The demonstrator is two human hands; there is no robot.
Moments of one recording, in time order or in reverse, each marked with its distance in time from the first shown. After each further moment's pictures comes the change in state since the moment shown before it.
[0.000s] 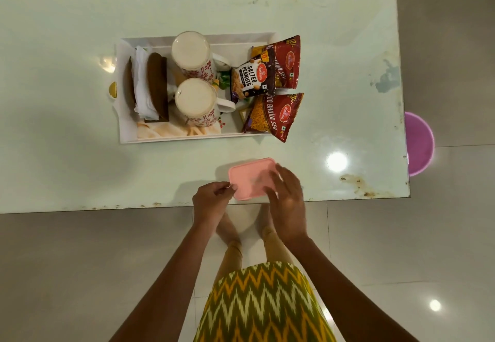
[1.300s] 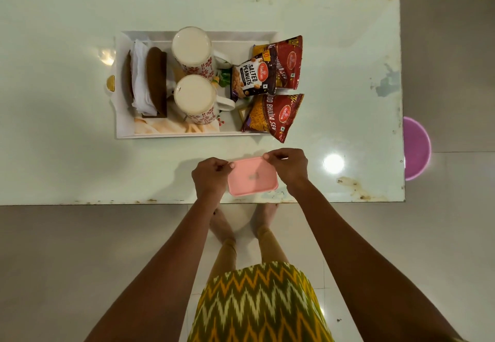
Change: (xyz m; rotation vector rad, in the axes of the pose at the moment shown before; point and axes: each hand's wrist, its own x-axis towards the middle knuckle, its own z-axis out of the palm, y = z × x) left_hand 0.038 0.022 0.015 0.061 0.165 0.126; right_hand 0.089 0.012 -0.004 0.558 -0.234 0.777
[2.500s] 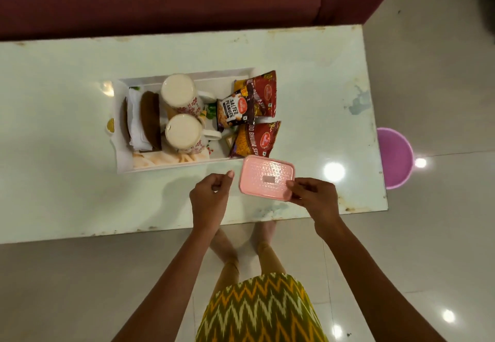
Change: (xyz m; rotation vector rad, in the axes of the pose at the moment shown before) left_hand -0.053 0.059 -0.019 -0.050 -0.011 0.223; right_hand -0.047 -0.005 -0.086 0.279 0.050 0.048
